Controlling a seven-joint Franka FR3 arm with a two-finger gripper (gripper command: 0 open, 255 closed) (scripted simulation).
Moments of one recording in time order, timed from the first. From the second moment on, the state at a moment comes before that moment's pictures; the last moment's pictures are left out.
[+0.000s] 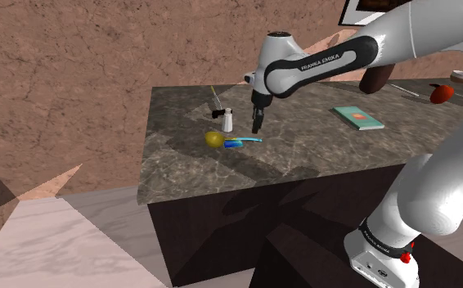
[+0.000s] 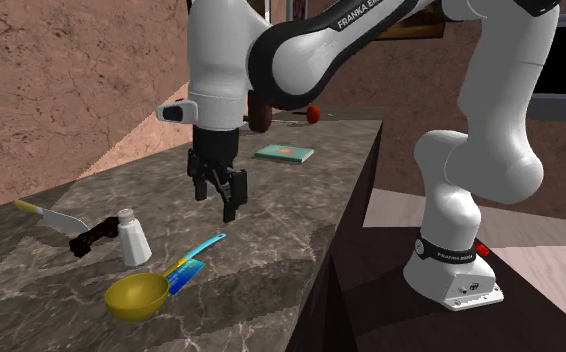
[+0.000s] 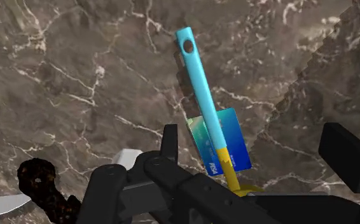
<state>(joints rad) 0.22 -0.11 -0.04 -2.23 -0.06 2.25 -0.60</state>
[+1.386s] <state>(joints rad) 0.26 0.23 0.01 -2.10 -0.09 2.51 -0.80</state>
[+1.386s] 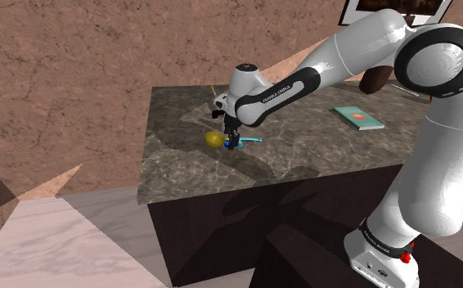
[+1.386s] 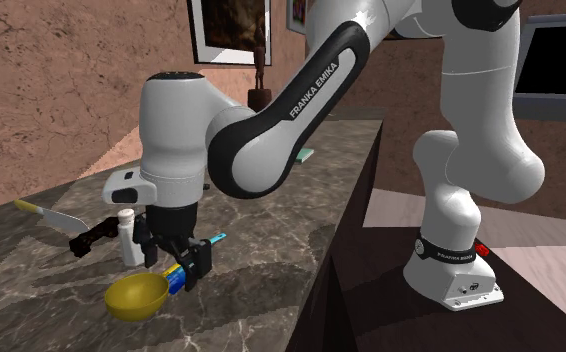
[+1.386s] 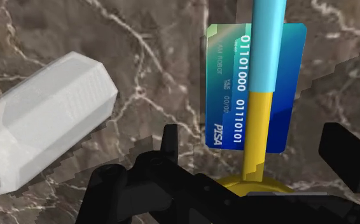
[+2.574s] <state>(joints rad) 0.26 0.19 0.01 -2.07 -0.08 2.45 -0.80</state>
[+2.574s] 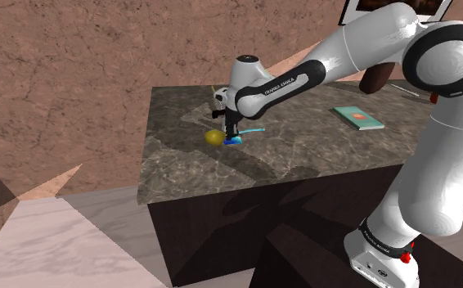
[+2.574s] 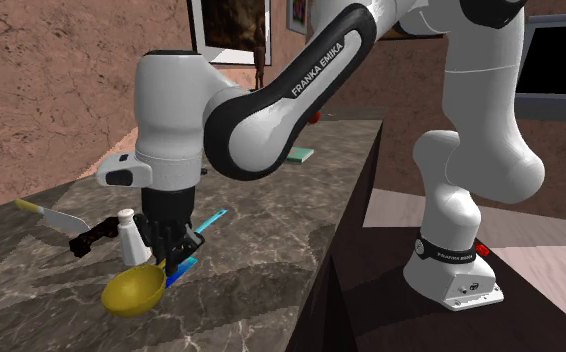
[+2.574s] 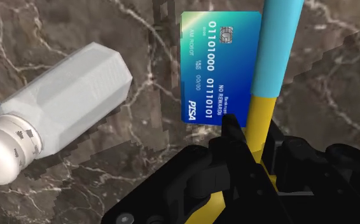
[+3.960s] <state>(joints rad) 0.24 0.02 0.00 -2.03 -0.06 2.23 -0.86</state>
